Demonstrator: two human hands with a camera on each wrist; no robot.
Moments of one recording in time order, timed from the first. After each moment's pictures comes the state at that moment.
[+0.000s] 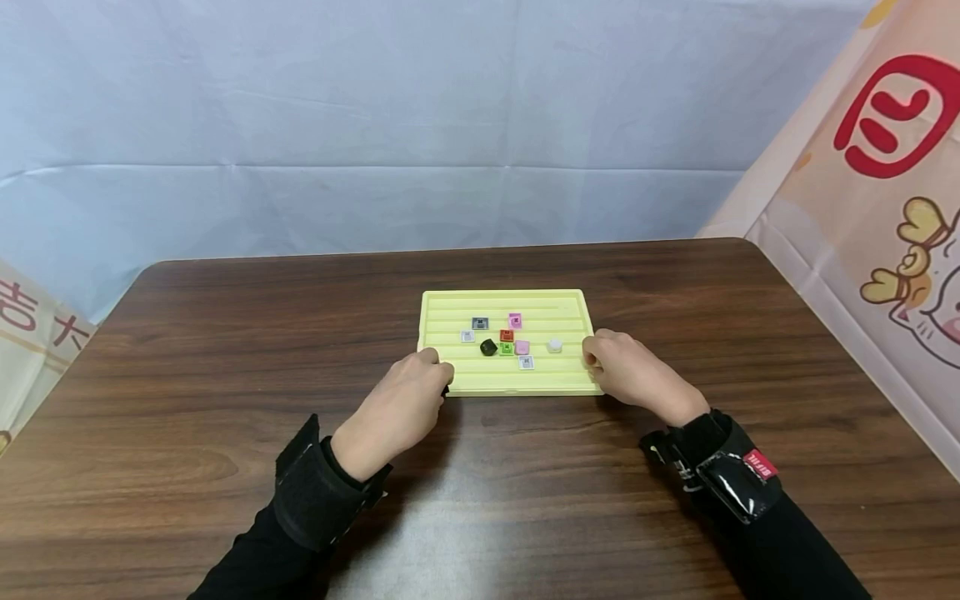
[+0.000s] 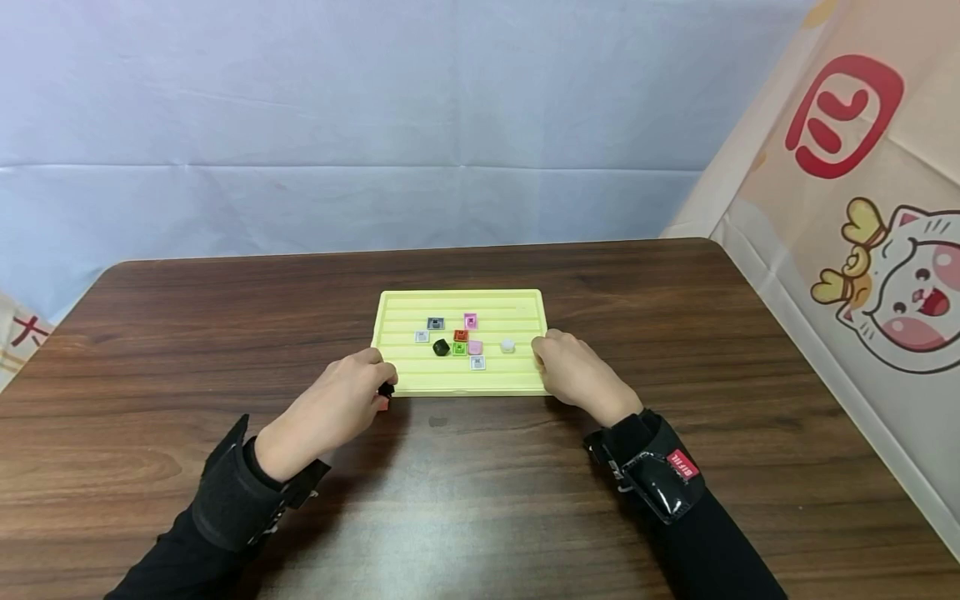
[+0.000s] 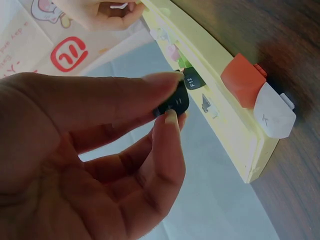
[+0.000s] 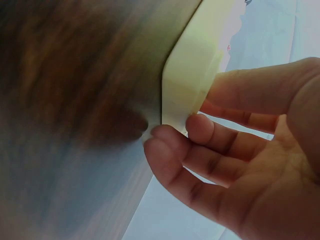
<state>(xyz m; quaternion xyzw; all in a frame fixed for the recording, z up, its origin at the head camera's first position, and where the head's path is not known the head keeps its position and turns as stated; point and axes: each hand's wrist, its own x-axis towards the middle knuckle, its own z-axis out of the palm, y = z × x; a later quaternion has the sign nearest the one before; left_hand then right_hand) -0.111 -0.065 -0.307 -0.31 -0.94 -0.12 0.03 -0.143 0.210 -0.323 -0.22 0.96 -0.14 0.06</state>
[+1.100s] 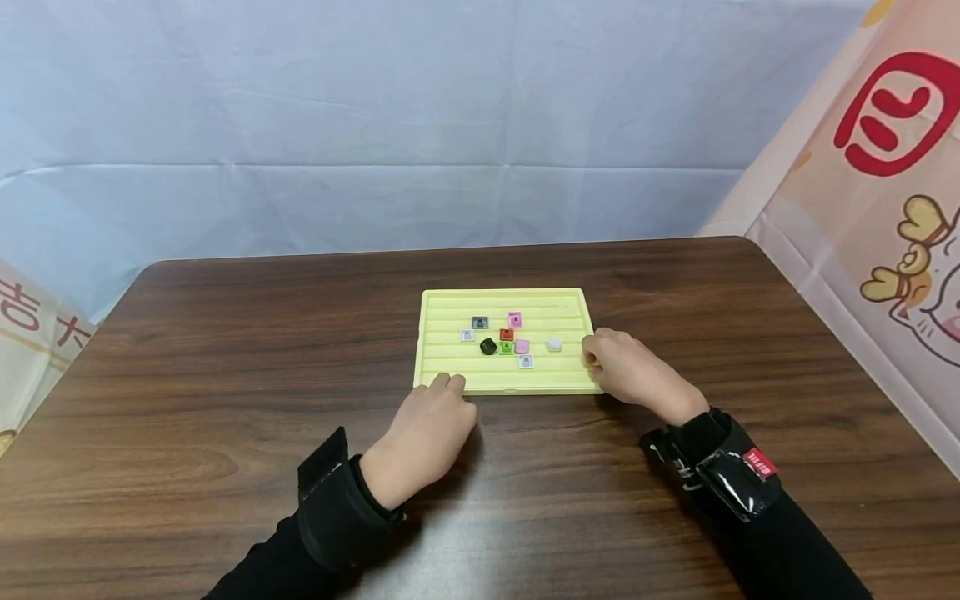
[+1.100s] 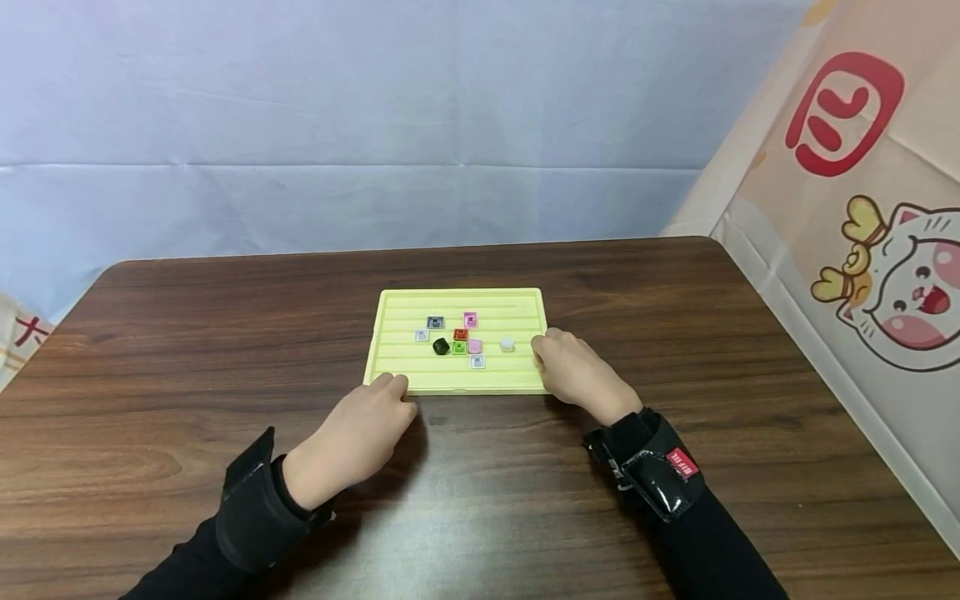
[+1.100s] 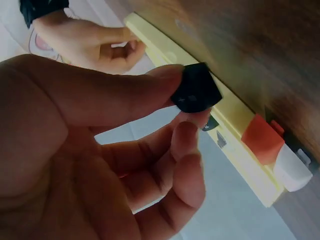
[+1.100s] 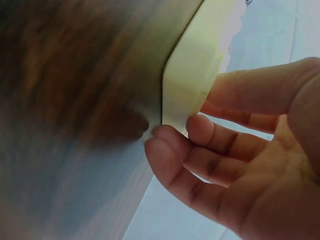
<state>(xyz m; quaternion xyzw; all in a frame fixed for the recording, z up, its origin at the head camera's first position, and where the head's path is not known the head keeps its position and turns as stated) -0.087 -0.045 -0.319 -0.35 -0.93 0.04 0.06 -0.142 0.212 -0.323 -0.23 0.96 -0.15 0.07</state>
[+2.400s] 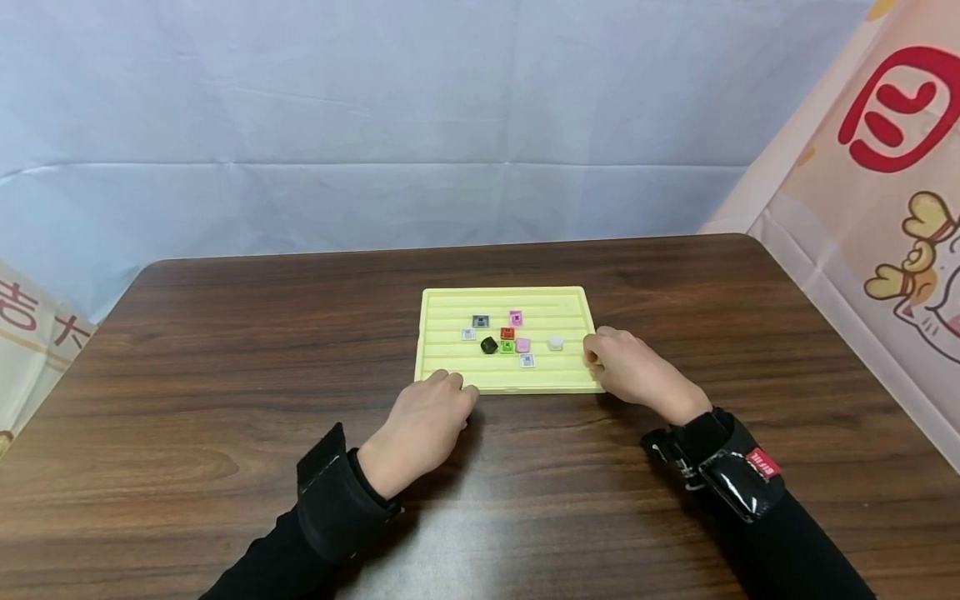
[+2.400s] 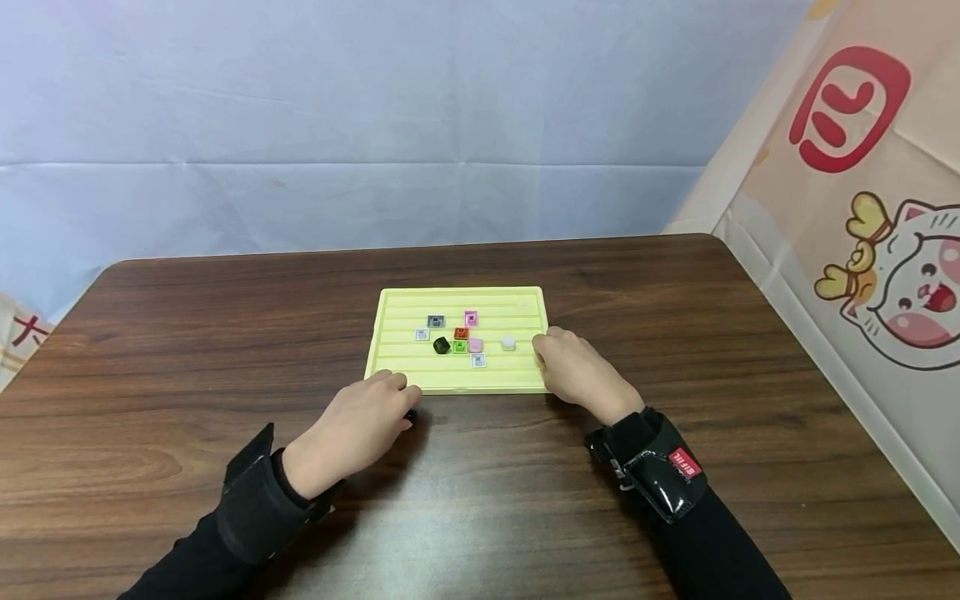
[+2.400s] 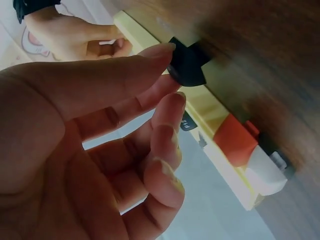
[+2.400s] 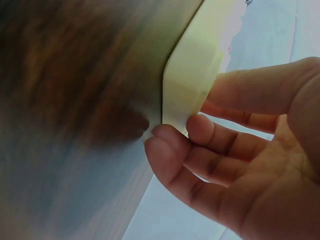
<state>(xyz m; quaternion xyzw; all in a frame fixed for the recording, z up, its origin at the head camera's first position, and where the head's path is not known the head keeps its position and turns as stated) -0.097 -0.049 -0.323 -0.33 -0.94 -0.04 0.02 -0.145 0.211 -0.323 -0.21 0.96 -0.14 0.08</state>
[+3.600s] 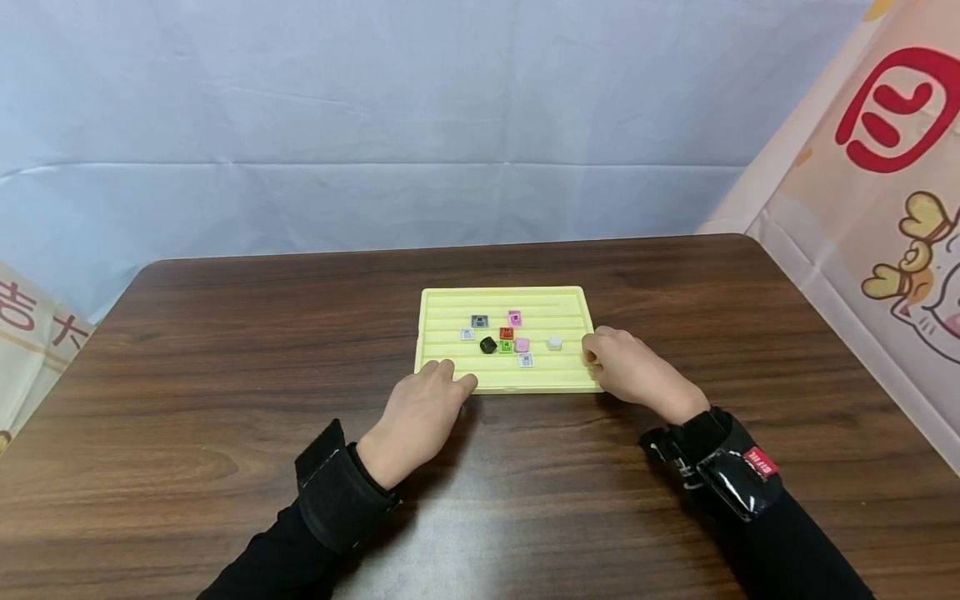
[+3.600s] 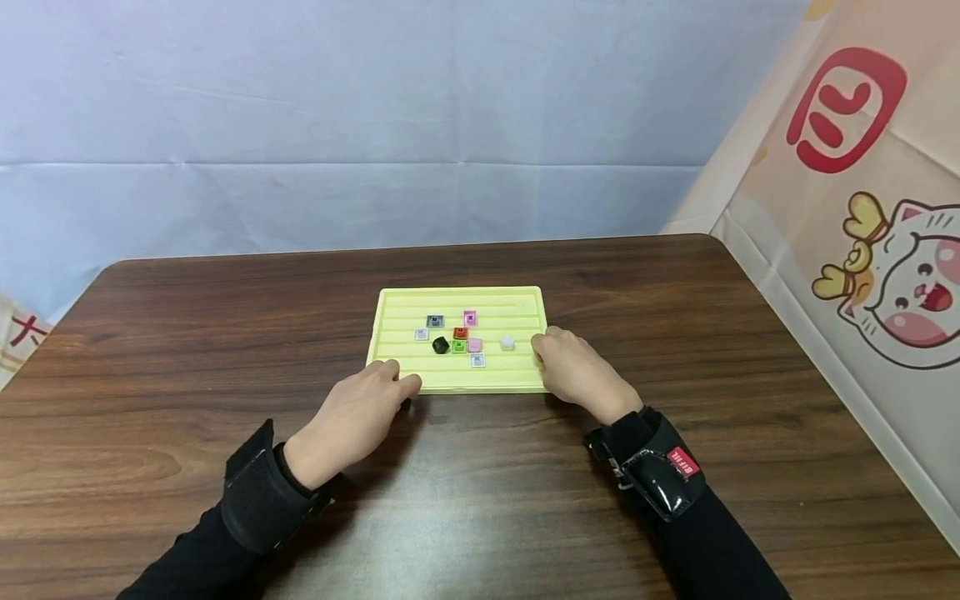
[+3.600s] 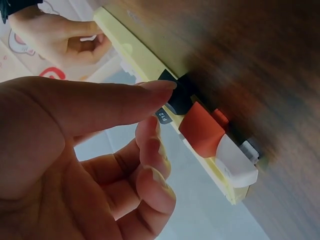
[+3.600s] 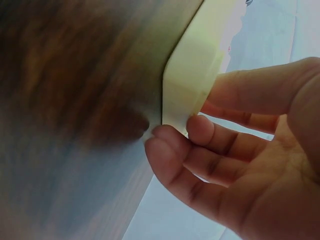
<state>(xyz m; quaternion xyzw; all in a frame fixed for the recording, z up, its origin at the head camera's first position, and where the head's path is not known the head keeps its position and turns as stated) -0.106 -0.052 -0.332 -0.31 -0.95 -0.03 0.08 -0.145 0.211 -0.324 -0.22 0.96 -0.14 0.07</state>
